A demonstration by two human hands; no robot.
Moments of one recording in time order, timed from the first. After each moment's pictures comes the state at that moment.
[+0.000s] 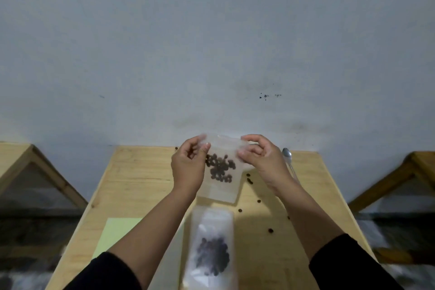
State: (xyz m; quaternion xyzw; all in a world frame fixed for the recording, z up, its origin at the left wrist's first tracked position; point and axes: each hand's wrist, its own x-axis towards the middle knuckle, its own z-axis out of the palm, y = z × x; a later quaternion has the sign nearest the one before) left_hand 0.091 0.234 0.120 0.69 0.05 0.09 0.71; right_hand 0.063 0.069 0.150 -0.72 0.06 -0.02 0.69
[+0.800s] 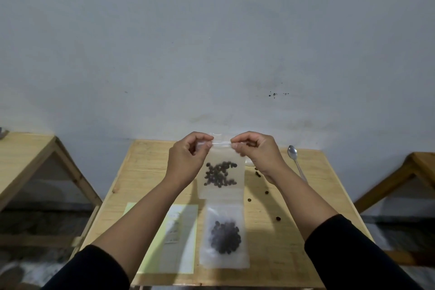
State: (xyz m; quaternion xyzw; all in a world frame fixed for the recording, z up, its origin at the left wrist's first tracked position) left_hand 0.057 0.296 0.141 0.77 -0.08 0.08 0.62; right_hand 0.040 0.119 0.174 -0.78 0.02 -0.04 0.63
